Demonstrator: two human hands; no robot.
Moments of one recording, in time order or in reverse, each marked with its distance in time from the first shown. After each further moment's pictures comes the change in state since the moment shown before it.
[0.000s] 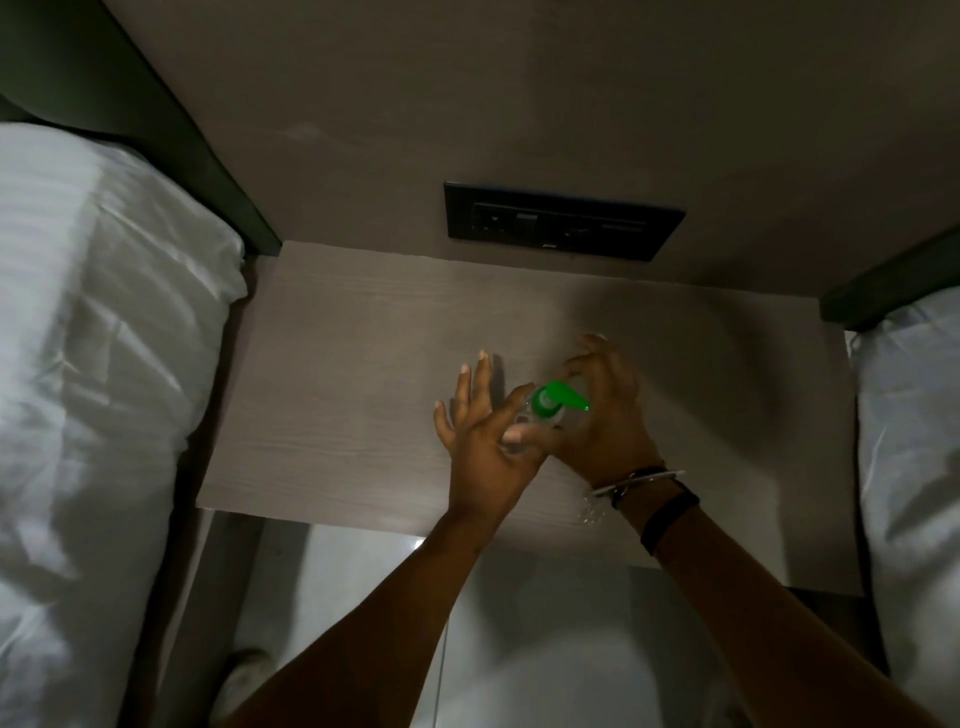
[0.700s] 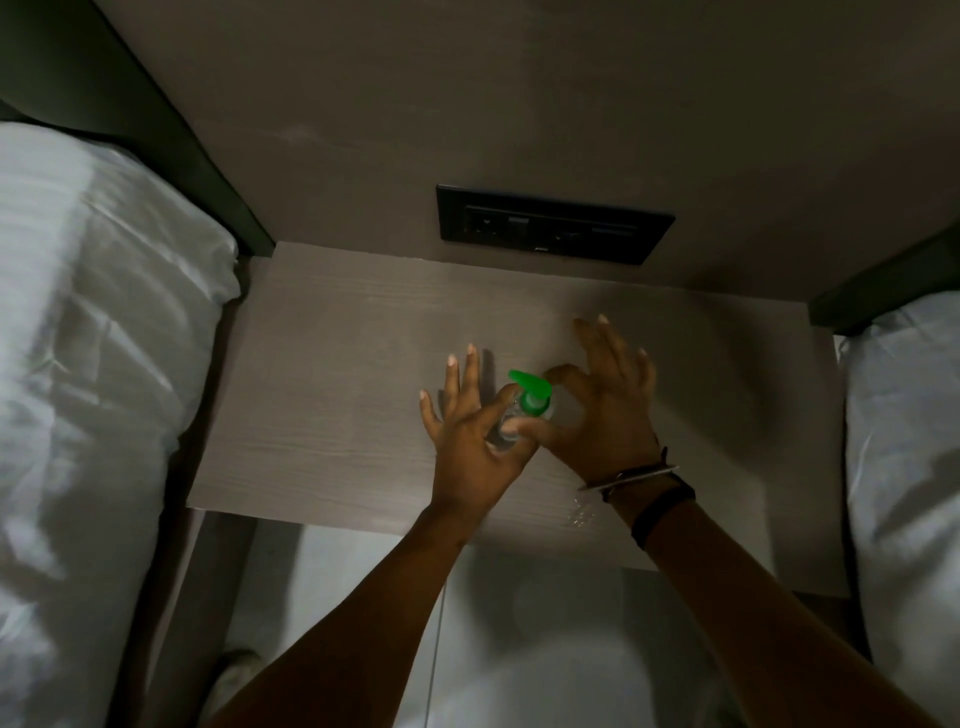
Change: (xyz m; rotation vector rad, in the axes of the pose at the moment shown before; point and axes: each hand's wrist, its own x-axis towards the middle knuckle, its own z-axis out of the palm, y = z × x) left_hand 0.007 -0.006 -0.002 0.009 0.015 0.043; right_hand 0.006 0.002 -0.012 -0.392 -0.028 -0.157
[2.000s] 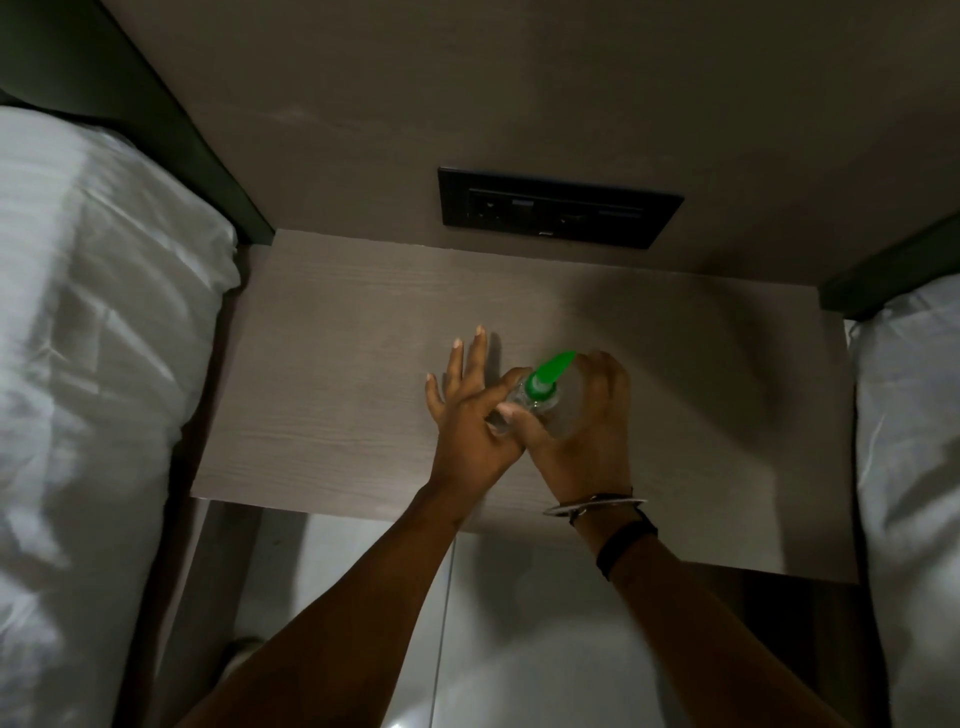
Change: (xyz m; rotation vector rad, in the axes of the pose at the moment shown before) left_hand 0.007 -0.006 -0.001 -0.049 0.010 0.026; right_hand -0.030 -0.030 0.029 0.465 0.213 0.333
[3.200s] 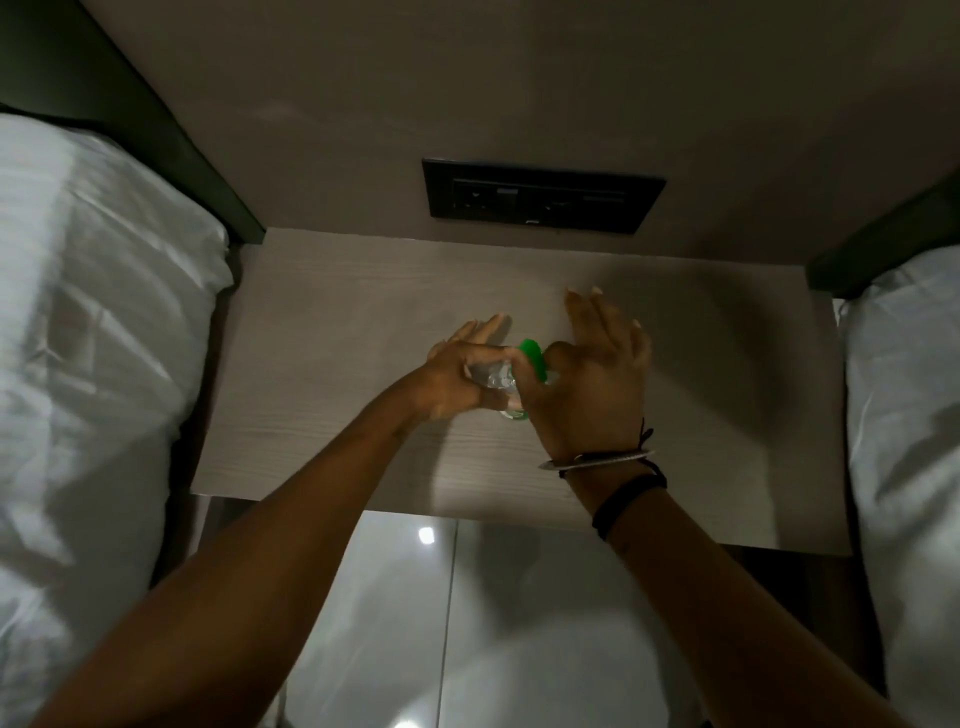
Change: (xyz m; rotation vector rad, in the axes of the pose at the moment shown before) left_hand 0.063 0.001 -0.048 -0.106 -0.706 -0.067; right_hand 0.017 -0.039 -0.030 -0.464 0.060 -0.236
